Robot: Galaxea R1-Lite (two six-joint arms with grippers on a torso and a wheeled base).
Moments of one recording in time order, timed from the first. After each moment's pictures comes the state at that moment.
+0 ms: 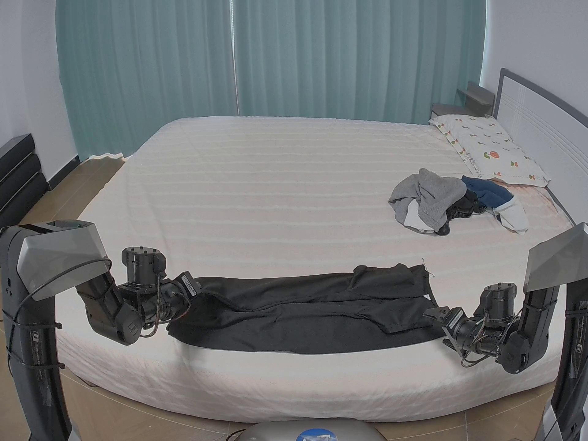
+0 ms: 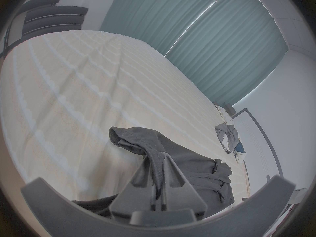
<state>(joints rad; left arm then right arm) -0.15 2.31 -0.75 -1.02 -0.12 -0.71 0.12 2.32 -0.33 -1.35 0.14 0.97</state>
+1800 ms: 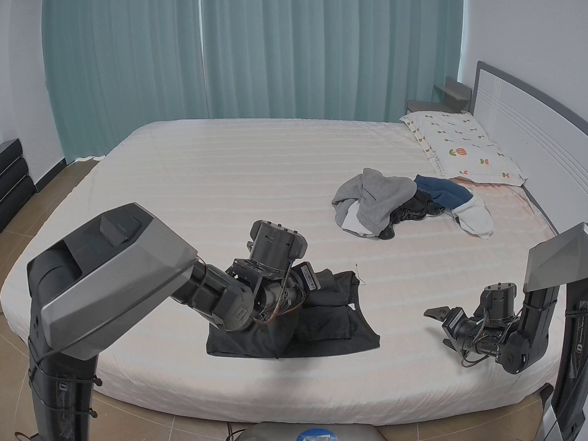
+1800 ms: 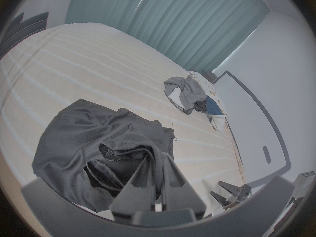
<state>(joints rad) -0.62 2.32 -1.28 -0.40 0.11 -0.81 0.13 2.32 -0.33 -1.35 0.14 0.97</state>
